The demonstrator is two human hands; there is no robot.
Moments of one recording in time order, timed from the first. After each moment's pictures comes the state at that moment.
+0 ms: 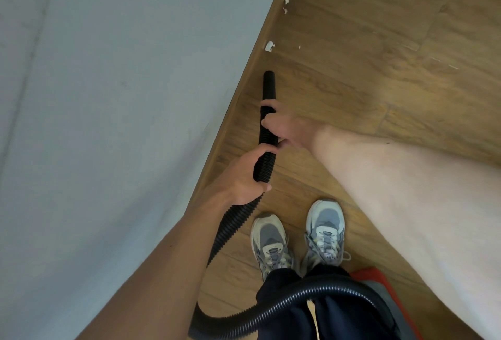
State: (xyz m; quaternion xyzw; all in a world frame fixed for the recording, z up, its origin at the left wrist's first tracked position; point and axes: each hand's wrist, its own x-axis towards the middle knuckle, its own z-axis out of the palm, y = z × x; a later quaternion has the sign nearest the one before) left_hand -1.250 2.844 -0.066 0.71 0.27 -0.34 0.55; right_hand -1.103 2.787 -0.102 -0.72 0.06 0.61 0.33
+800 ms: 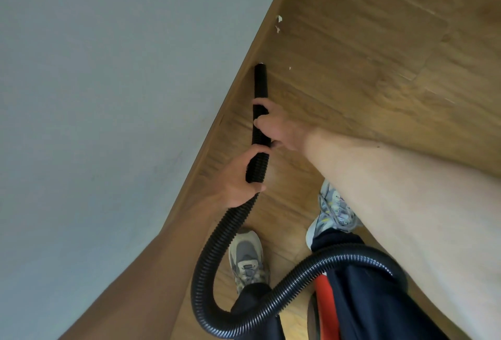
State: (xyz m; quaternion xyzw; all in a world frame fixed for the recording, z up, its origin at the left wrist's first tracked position) left_hand -1.173 2.833 -0.069 0.70 0.33 -0.32 0.55; right_hand -1.026 2.790 -0.117 -0.70 0.03 0.63 0.33
